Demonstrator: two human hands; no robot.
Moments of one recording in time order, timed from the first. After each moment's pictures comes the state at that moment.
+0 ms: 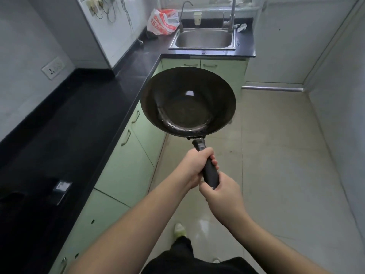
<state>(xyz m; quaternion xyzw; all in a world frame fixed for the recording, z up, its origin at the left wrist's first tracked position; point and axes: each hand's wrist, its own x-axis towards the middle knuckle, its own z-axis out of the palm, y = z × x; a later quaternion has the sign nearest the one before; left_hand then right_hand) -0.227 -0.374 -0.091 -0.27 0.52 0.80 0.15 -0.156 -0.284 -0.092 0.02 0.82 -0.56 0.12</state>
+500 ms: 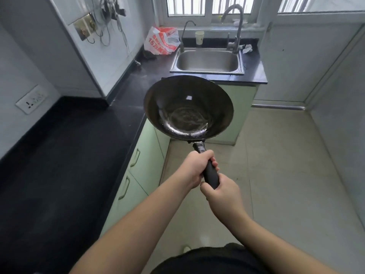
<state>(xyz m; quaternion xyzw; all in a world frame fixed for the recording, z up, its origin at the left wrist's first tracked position) -0.468 -0.492 -0.097 -0.25 0.52 0.80 0.18 -0.390 -0.407 -0.090 0.04 0.83 -0.55 0.08</state>
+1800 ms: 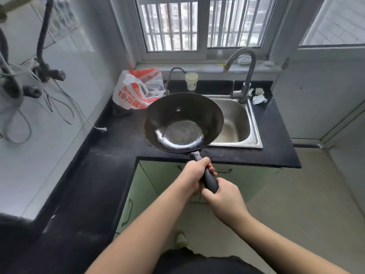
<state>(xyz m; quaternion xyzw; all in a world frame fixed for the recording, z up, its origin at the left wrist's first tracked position) -1.073 -0.539 -0.120 -0.28 0.51 0.79 0.21 -1.001 -0.445 -0.107 0.01 0.89 -0.44 0.09</state>
